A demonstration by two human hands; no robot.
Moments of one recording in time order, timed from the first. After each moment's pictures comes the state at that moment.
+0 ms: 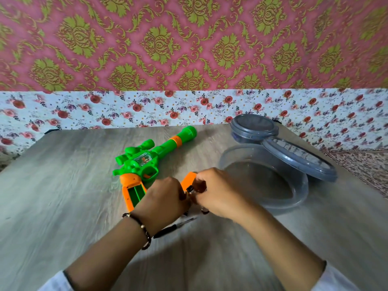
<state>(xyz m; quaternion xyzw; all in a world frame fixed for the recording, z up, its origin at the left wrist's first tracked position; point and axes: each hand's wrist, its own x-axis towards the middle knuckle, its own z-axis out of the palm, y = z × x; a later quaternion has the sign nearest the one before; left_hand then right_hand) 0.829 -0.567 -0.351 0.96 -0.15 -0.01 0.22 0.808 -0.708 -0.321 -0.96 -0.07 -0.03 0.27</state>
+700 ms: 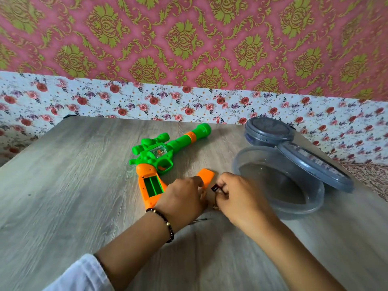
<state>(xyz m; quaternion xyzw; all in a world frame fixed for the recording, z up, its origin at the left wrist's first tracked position) 0.819 -0.576 -0.361 0.96 -0.16 0.05 0.23 0.790 -0.711 -0.331 -0.97 -0.07 -0.08 0.21</state>
